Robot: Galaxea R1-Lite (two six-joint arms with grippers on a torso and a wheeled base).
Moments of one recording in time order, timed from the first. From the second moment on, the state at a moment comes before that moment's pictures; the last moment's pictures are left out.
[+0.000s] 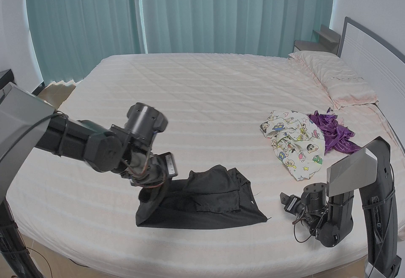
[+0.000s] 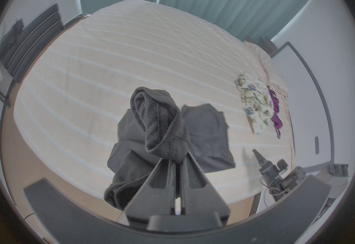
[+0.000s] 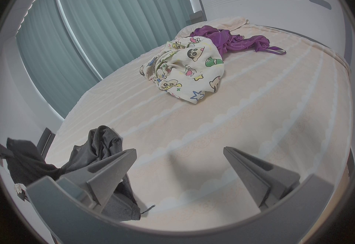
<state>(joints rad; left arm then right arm) -0.49 2.00 -1.19 0.11 0.09 -0.66 0.35 2.54 -0.40 -1.55 -0.38 0.67</state>
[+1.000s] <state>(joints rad) -0.63 2.18 -1.39 -0.02 -0.23 -0.66 0.36 2.53 -0.42 -1.55 -0.38 0.66</state>
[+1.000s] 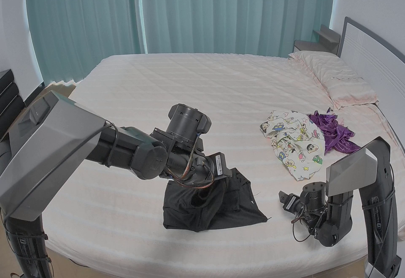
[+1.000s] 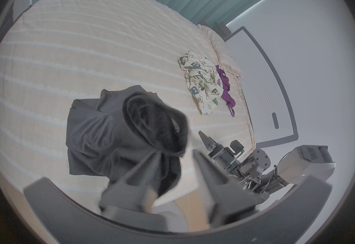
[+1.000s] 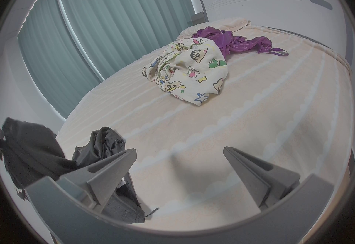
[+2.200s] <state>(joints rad) -0.49 1.97 -0.75 -0.30 -0.19 -1.02 0.43 2.45 -0.55 -1.41 -0.30 0.67</state>
